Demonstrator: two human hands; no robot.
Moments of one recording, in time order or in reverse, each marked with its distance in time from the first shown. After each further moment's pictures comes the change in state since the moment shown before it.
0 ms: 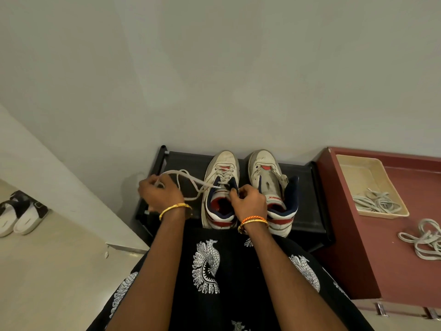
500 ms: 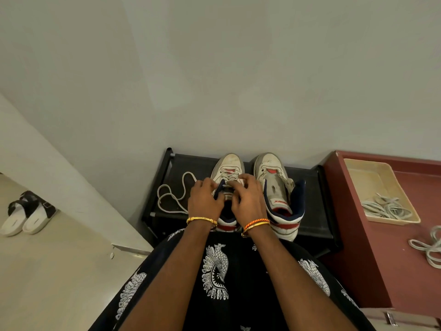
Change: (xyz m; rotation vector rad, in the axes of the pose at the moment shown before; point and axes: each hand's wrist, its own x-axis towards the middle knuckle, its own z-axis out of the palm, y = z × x) left_hand -0.028 -0.026 0.017 0.694 -0.742 0.515; right_hand 0.009 -0.004 0.010 -0.220 0.059 -0.488
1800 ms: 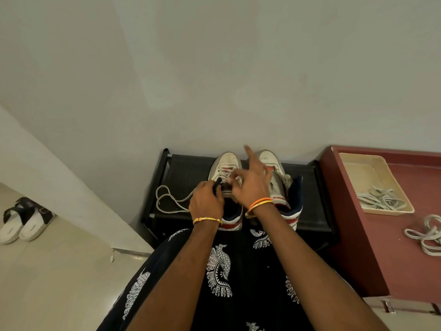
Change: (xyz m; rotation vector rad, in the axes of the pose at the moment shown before) left_hand -0.005 0.008 0.005 0.045 0.121 0.000; right_hand 0.027 -0.006 -0.027 0.022 -0.026 0.007
